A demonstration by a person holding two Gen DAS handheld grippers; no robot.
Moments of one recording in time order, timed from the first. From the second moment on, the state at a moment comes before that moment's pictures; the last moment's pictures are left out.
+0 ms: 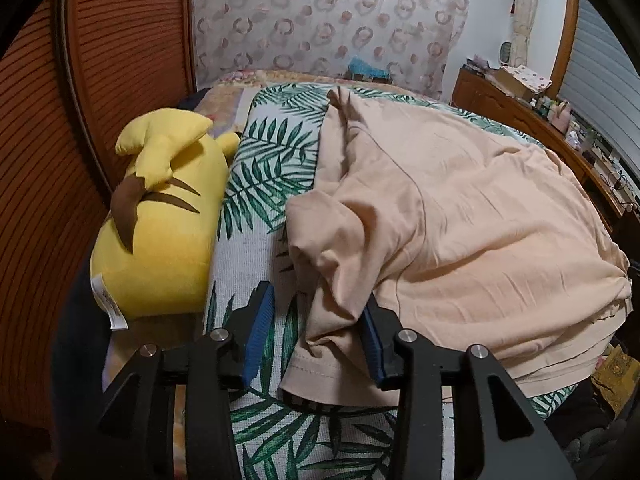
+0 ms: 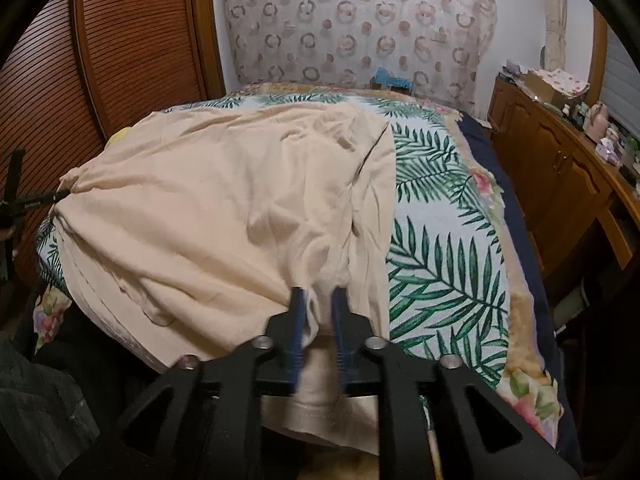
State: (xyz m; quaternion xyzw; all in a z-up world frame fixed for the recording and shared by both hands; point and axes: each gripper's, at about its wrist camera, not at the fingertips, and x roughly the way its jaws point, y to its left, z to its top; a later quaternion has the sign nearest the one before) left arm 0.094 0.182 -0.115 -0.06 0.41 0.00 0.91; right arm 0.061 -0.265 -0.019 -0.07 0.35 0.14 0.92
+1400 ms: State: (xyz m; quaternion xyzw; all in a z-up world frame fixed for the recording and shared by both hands) left arm 0.139 -0.071 0.044 0.02 0.27 -0.31 0.91; right arm 0.053 -0.270 -0.018 -0.02 0.31 0.15 0.94
